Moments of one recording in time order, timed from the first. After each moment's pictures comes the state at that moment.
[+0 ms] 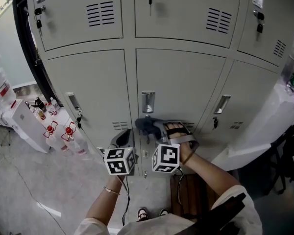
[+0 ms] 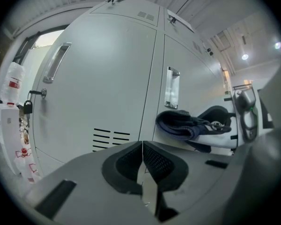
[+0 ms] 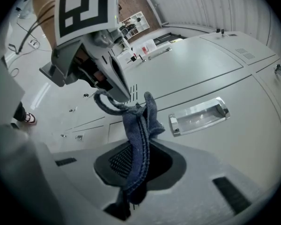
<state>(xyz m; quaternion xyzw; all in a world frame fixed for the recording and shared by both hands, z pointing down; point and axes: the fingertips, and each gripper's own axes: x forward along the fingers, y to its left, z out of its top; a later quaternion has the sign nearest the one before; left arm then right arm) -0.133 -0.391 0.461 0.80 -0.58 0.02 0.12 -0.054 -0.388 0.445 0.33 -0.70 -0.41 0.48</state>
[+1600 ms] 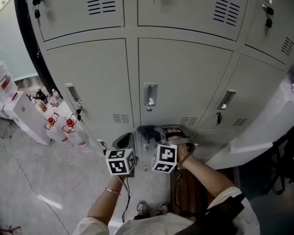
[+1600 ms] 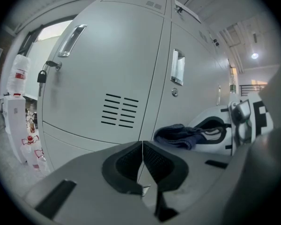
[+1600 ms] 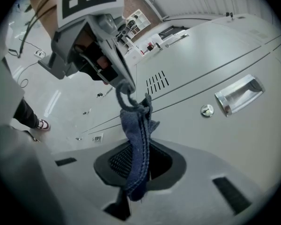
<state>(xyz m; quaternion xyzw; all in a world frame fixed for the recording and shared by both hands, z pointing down) -0.139 -0.376 0.523 0.79 -0.59 0.06 0.17 -0.053 -0.382 0.529 0.29 -0.73 -0.35 0.51</state>
